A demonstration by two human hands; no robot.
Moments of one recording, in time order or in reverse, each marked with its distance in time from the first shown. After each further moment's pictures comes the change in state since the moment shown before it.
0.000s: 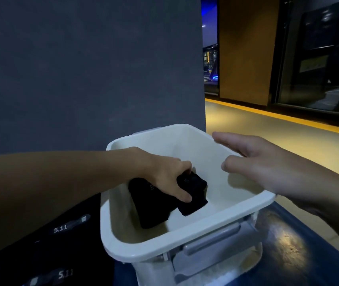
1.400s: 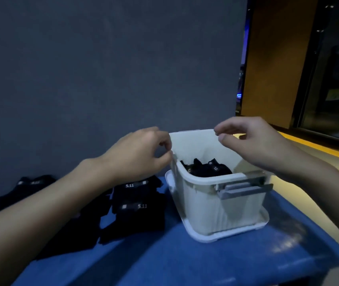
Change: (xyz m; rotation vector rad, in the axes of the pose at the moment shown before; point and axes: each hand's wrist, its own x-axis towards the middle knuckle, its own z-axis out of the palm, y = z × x) left_hand -0.225 0.002 0.034 -0.141 0.867 -0.171; right_hand -0.037 -0.090 0.041 -0.218 0.247 -0.316
